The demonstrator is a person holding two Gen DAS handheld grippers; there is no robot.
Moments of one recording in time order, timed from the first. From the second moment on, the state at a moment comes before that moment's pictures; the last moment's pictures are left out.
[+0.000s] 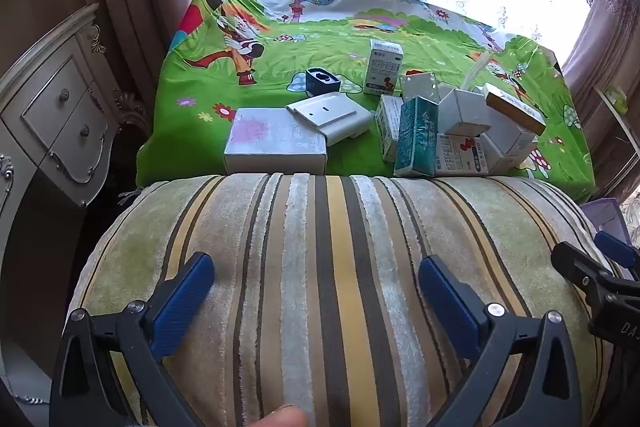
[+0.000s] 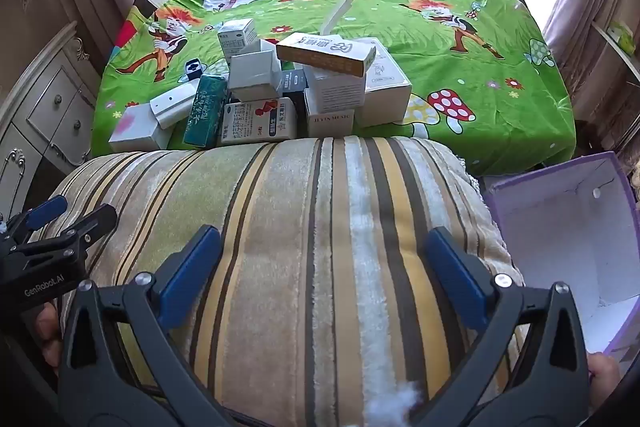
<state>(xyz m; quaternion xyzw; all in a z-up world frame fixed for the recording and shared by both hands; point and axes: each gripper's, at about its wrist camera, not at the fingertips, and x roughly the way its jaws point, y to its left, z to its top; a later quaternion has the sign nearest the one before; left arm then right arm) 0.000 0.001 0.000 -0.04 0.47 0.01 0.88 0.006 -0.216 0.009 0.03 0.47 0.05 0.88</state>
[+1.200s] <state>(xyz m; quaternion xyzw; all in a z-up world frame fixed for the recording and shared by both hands) 0.004 -0.004 -0.003 -0.02 0.48 0.02 0.88 0.006 -0.217 0.008 0.03 0.47 0.05 0.88</state>
